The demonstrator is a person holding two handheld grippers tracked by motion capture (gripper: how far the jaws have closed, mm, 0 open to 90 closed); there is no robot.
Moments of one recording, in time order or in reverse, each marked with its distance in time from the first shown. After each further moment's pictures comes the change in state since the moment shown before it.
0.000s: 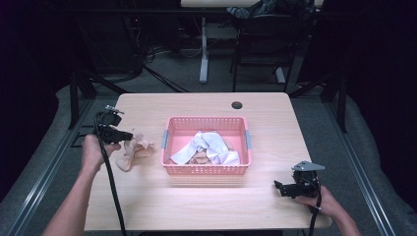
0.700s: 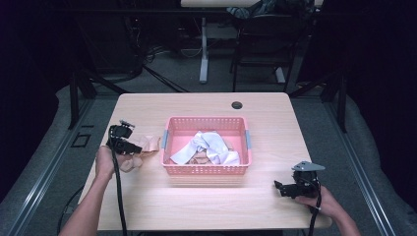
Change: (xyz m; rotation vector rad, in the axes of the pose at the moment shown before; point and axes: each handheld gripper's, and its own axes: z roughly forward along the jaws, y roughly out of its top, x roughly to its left) left arm 0.000 -0.023 0.058 0.093 -0.039 -0.054; right arm 0.001 0.000 0.000 0.001 -0.004 0.010
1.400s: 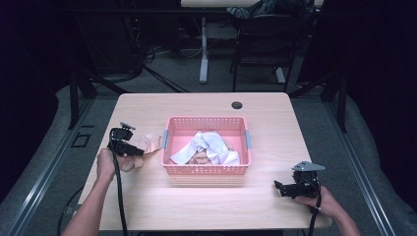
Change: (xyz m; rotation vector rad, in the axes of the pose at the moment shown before) left arm 0.003 -0.004 0.005 0.010 -0.035 -0.016; right arm 0.000 0.000 0.000 0.000 0.000 0.000
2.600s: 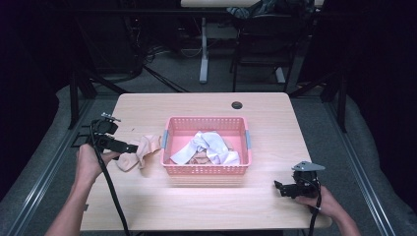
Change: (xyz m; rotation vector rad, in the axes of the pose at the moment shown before) left arm -0.027 -0.007 -0.094 -0.099 0.080 0.035; right arm 0.000 0.000 0.000 0.001 0.000 0.000
